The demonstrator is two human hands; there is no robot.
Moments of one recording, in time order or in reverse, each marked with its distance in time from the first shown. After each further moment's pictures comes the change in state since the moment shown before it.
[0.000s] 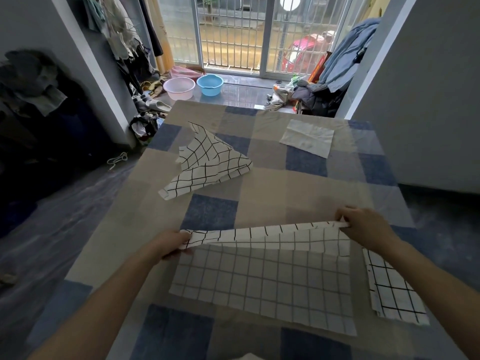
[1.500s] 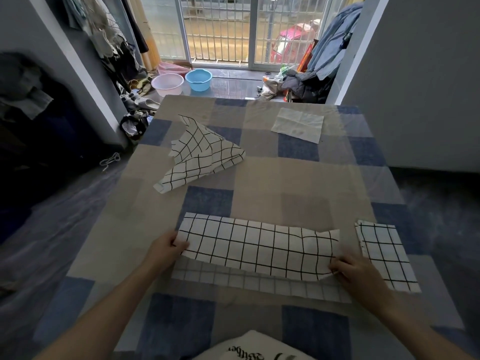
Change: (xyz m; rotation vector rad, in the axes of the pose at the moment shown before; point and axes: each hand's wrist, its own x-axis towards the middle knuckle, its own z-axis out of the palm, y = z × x) left_hand 0.005 -0.064 0.024 0.062 0.196 0.327; right_hand -0.138 -0.016 0.103 0.086 0.097 -0.075
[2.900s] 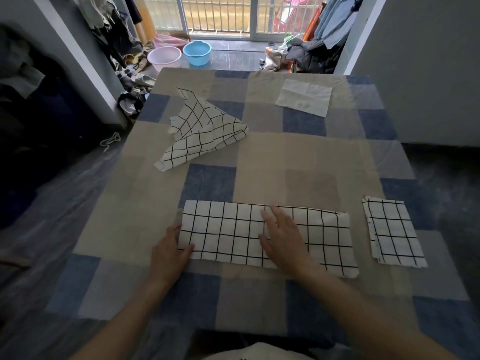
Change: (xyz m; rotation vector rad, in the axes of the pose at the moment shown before) left_hand -0.048 -0.037 0.039 0.178 0.236 0.127; right_hand 0.075 -0.158 0.042 0.120 -0.003 0.041
